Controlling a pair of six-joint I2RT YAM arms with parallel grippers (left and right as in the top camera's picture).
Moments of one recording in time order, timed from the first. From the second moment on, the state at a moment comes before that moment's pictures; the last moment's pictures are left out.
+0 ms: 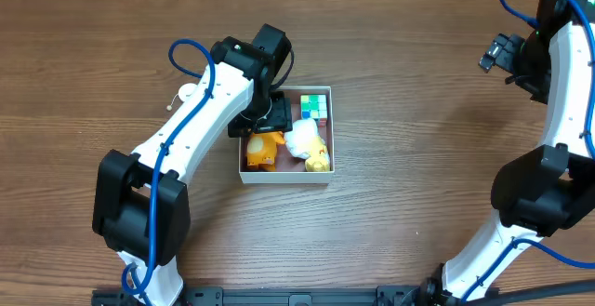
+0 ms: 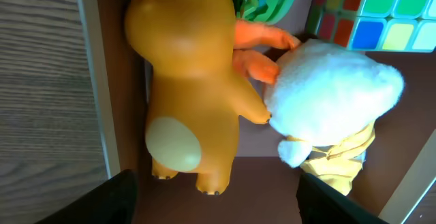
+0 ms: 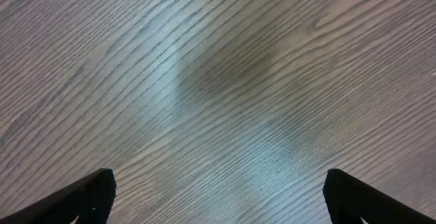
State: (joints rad) left arm -0.45 1.91 1.63 -1.24 0.10 -0.57; right arm -0.29 2.07 2.13 -1.49 0.13 0.33
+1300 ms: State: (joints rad) left arm -0.05 2.29 1.93 -1.27 -0.04 -0.31; right arm -0.29 2.07 2.13 -1.49 0.13 0.33
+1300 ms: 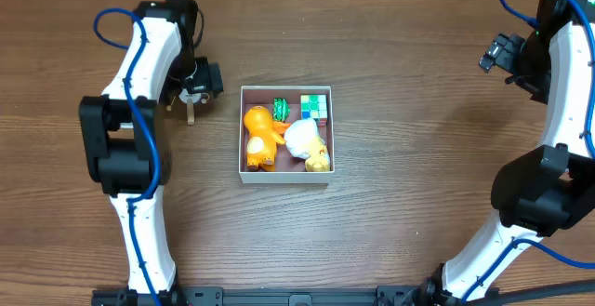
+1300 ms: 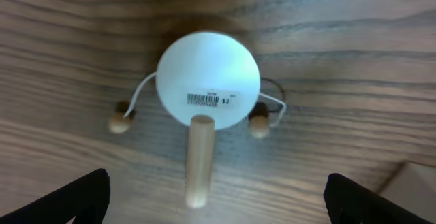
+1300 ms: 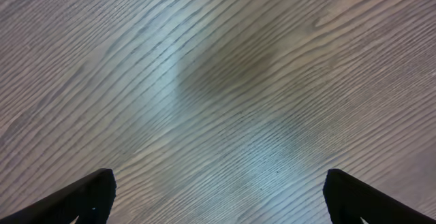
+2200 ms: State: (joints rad) left arm -0.04 2.32 1.86 -1.17 -0.03 -0.34; right arm -0.29 2.07 2.13 -1.49 0.13 0.33
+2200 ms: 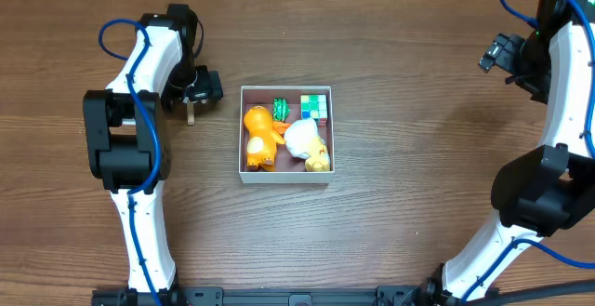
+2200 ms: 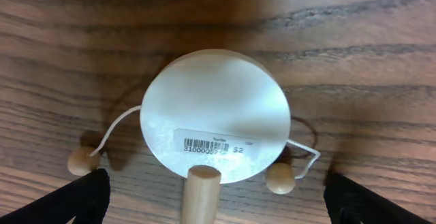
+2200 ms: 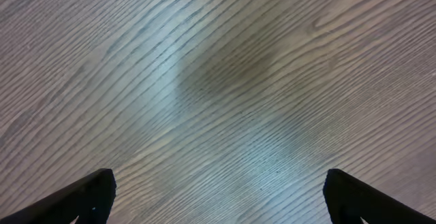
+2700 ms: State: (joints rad) left arm -0.04 2.32 1.86 -1.16 -0.03 -0.34; right arm -0.29 2.07 2.13 -1.49 0.13 0.33
